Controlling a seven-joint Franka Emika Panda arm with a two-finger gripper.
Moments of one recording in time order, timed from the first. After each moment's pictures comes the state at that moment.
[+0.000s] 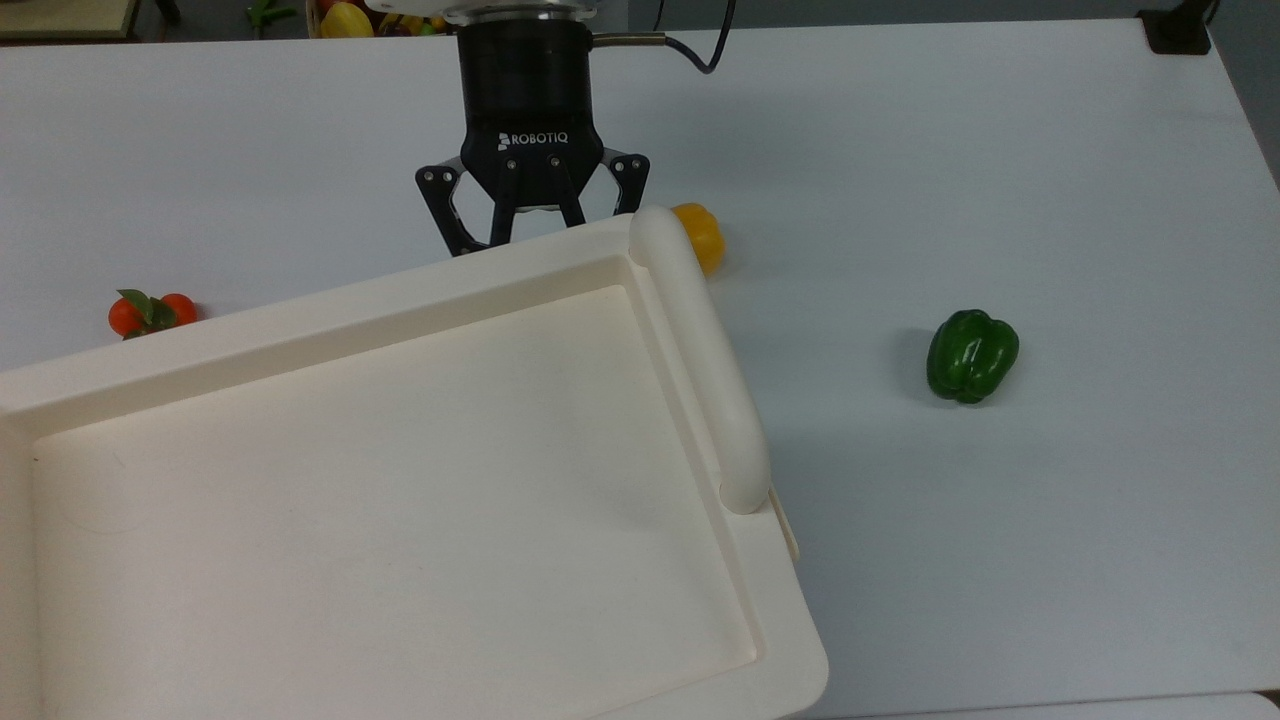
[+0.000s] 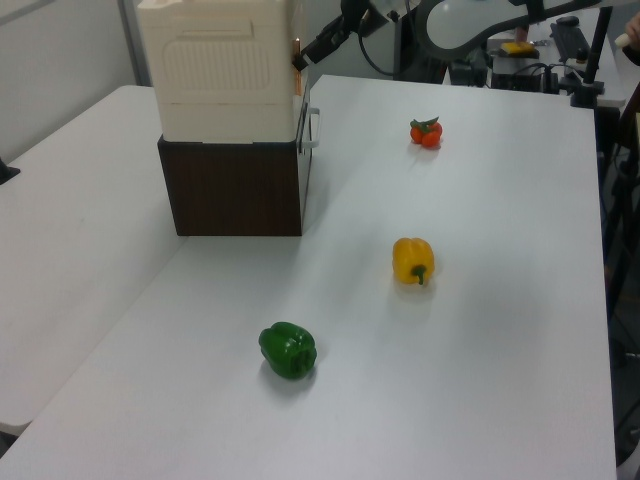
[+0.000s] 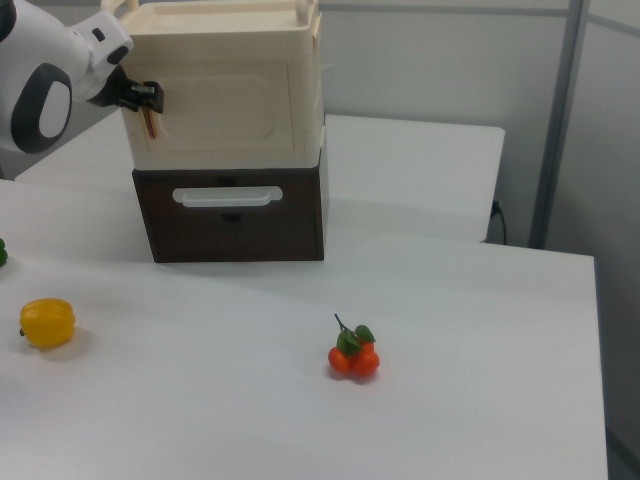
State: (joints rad) arm 0.11 0.27 0.01 -1.62 0.06 2.83 -0.13
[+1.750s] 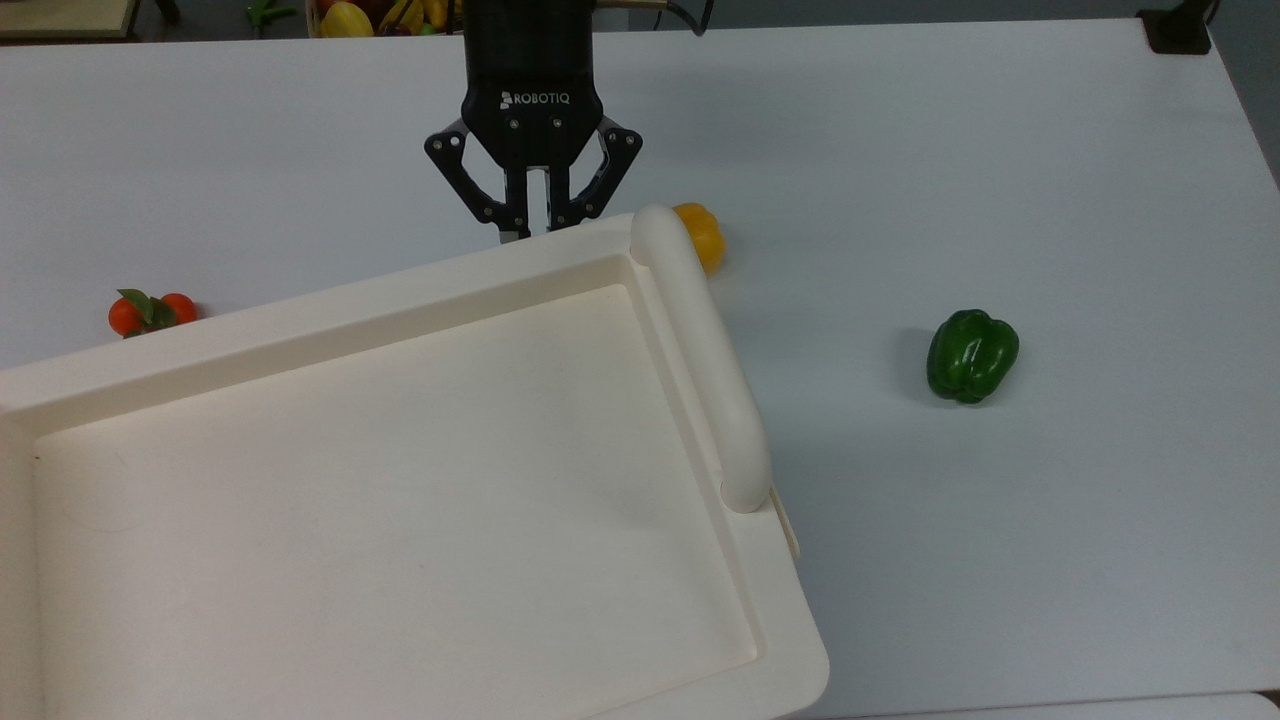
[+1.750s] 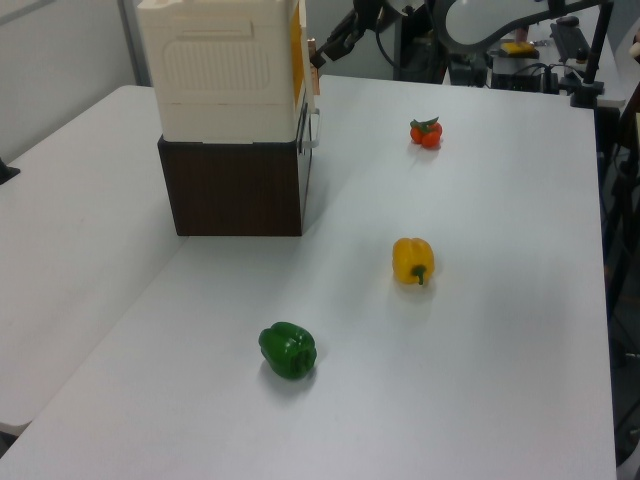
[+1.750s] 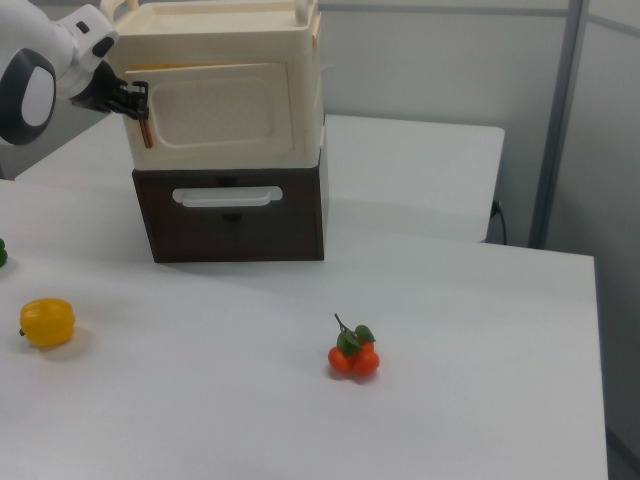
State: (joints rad) arm 0.10 0.19 0.02 -1.69 -0.04 2.73 -0.13
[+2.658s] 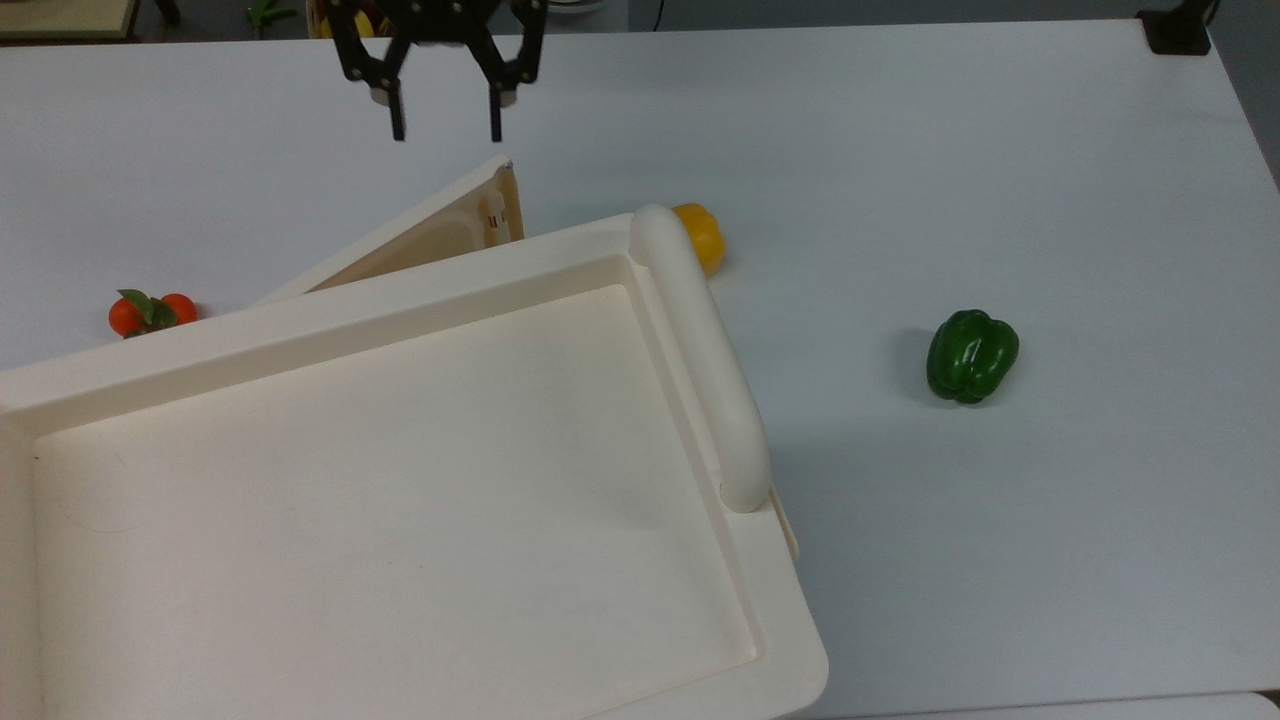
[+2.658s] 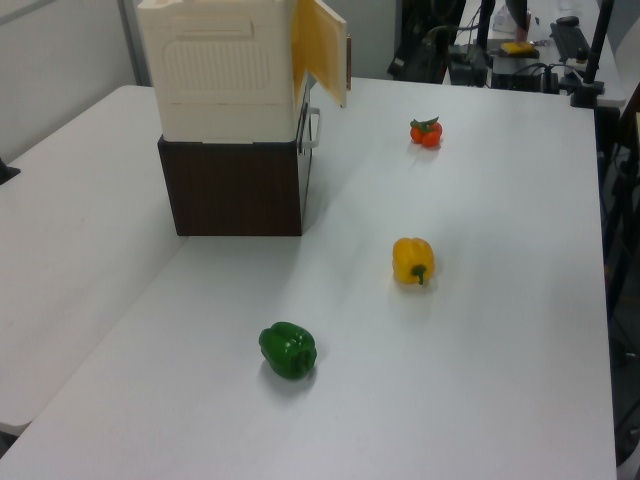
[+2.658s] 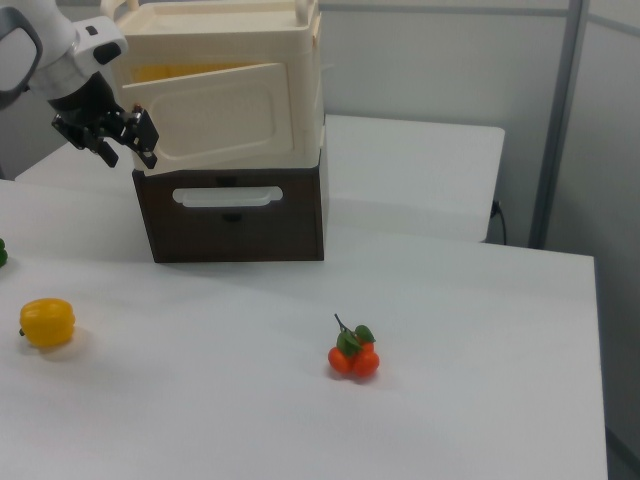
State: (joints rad) arm 0.01 -0.02 0.01 -1.76 -0.04 2.21 -0.13
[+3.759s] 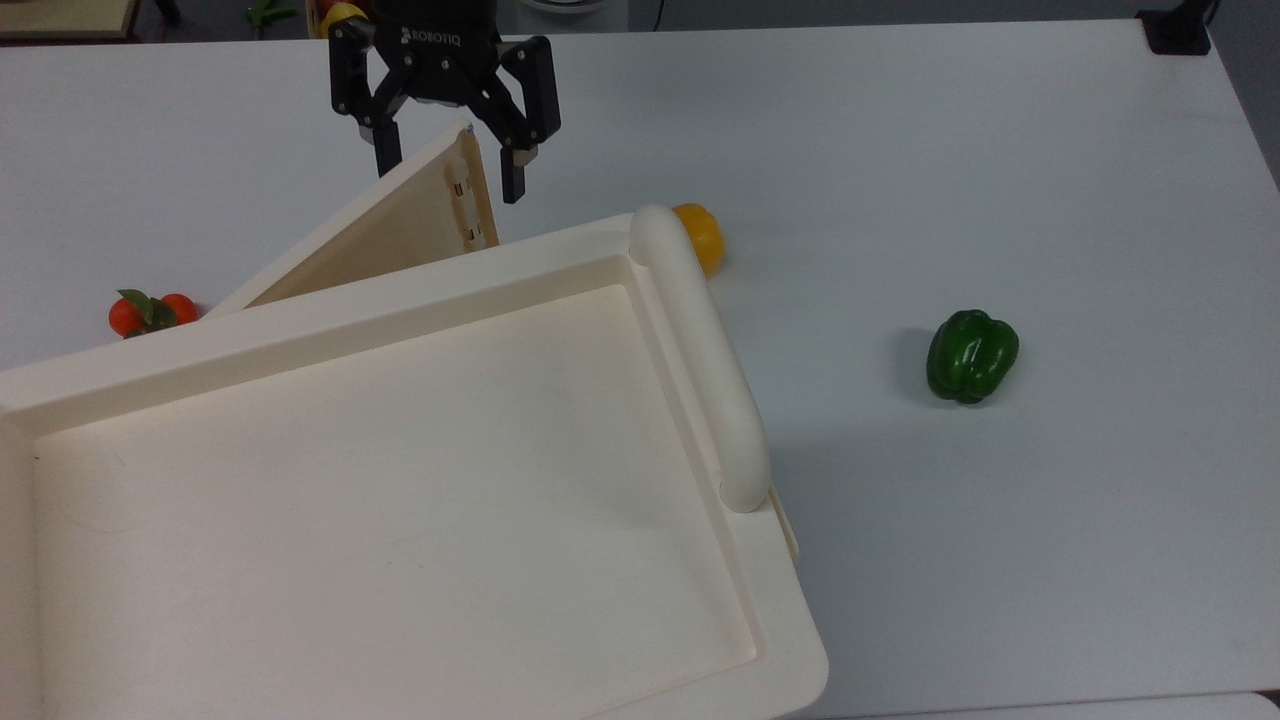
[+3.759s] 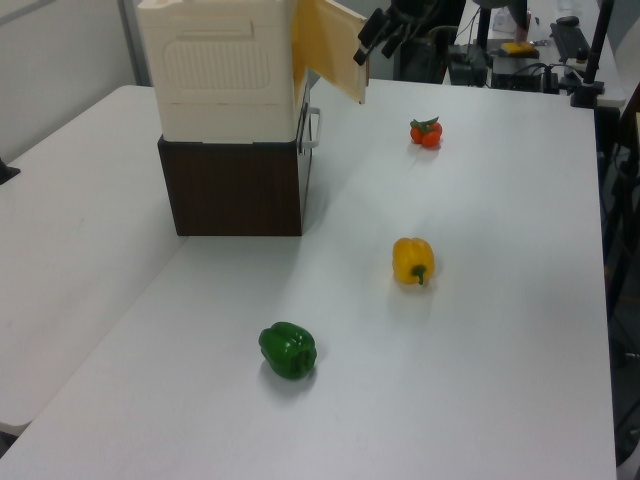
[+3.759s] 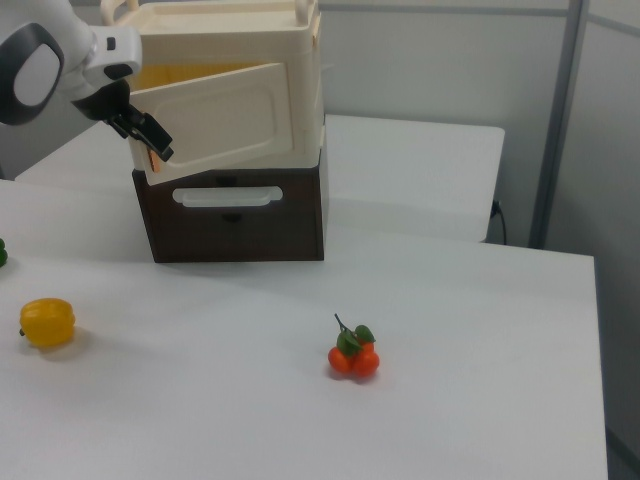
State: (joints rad) arm 0.01 0.08 0.01 -1.72 0.00 2.38 0.29
